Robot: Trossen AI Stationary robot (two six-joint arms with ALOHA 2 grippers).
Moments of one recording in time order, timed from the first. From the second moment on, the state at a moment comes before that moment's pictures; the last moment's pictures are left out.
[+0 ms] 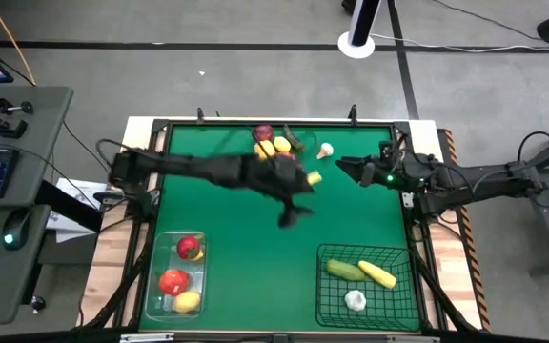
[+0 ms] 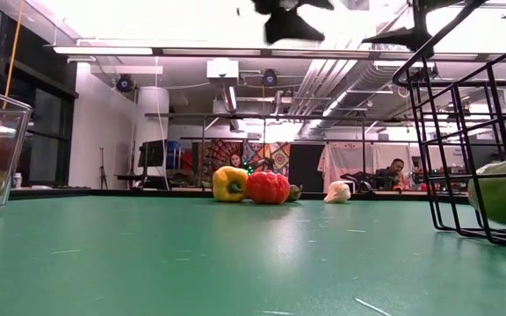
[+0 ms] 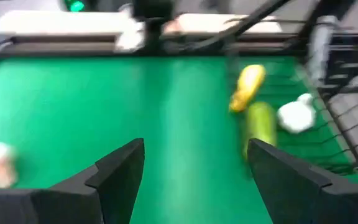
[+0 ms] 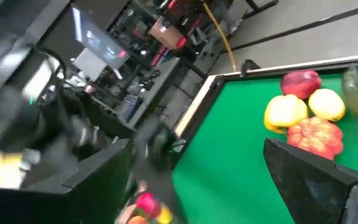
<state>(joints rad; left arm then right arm) -0.01 1.81 1.63 -0.42 0.08 0.01 0.06 0.76 0.69 -0.08 0.47 0.95</state>
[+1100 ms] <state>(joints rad) 0.15 0.98 0.90 -0.13 -0.22 -0.27 -0.55 1.61 0.93 -0.36 0.30 1.46</state>
